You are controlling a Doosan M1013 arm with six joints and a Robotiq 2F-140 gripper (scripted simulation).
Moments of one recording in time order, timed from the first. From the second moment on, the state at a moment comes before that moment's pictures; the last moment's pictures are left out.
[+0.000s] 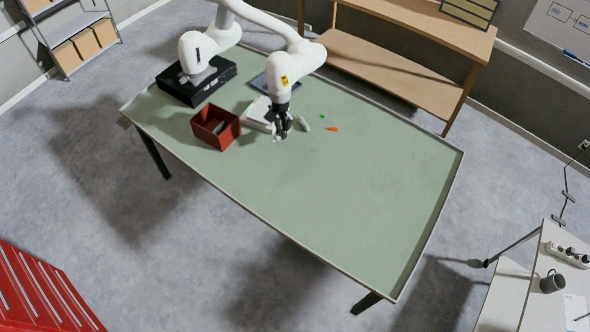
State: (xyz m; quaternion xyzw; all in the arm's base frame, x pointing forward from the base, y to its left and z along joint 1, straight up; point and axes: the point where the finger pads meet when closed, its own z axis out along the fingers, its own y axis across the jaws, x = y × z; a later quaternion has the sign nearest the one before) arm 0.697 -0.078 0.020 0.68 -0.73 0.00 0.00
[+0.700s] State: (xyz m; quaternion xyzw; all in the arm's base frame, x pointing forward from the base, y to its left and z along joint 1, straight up) arm 0.674 -0.061 0.122 0.70 -0.72 0.00 0.00
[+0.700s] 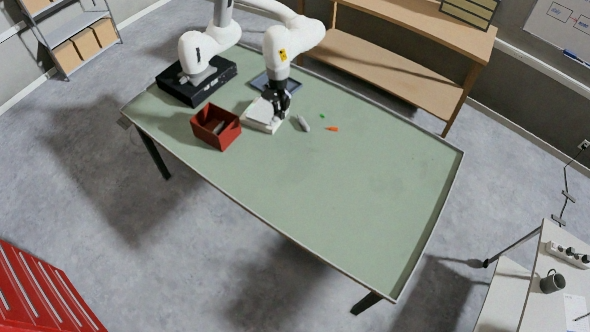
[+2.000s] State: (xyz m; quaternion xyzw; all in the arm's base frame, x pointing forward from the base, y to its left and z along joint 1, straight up) arm 0.525 0.020 0.038 0.77 -0.63 0.00 0.00
